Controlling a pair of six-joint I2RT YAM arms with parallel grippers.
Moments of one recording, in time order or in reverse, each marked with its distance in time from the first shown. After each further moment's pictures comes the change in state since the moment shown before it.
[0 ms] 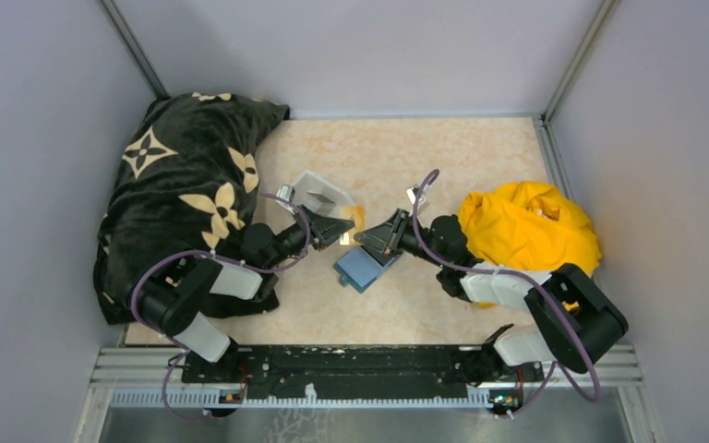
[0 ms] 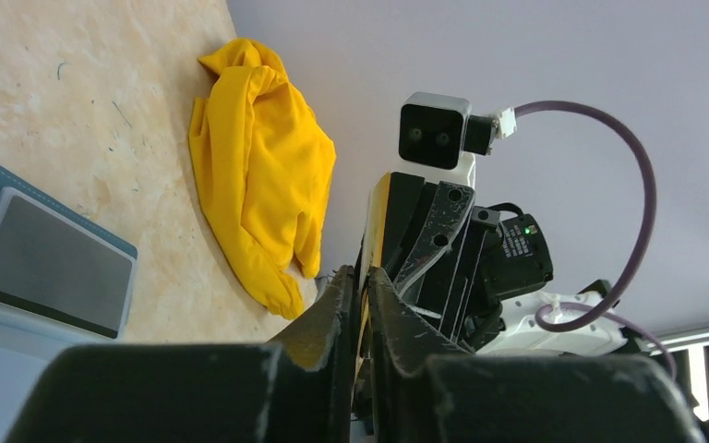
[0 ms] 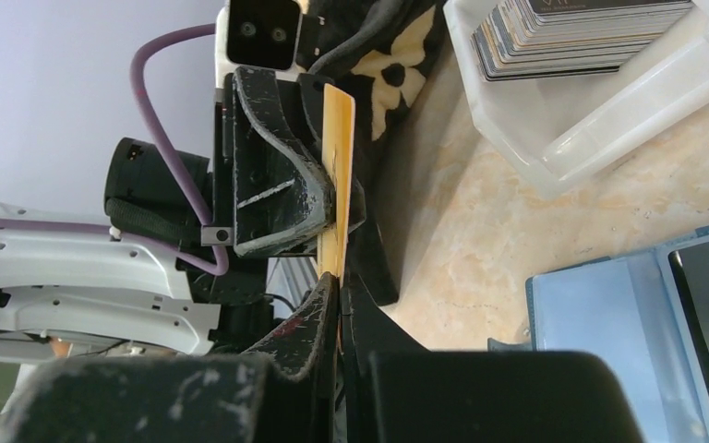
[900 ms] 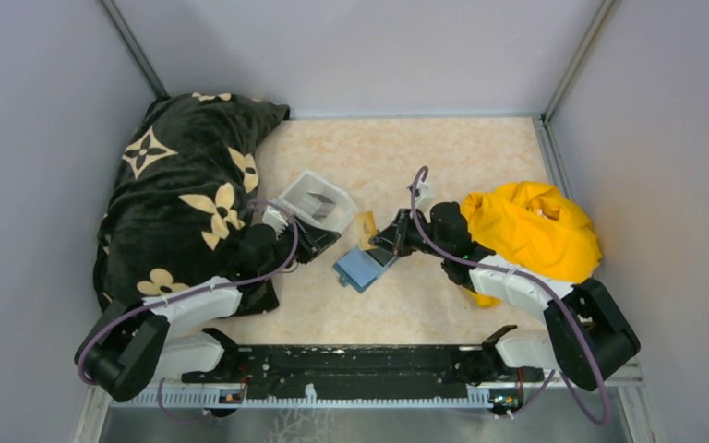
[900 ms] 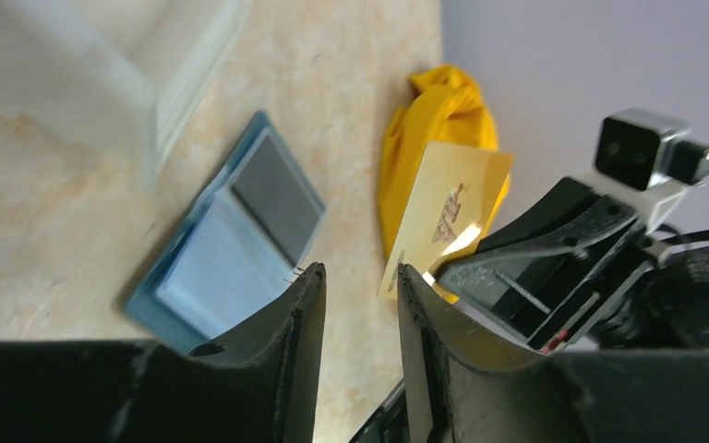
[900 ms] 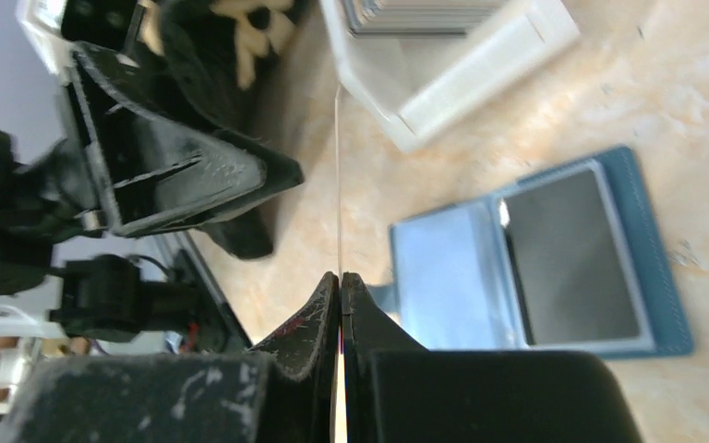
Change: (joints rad) left arm -0.035 -0.385 -0.023 -0.712 -0.282 0.205; right arm -0.068 -0.113 0.095 -0.455 -0.015 -0.304
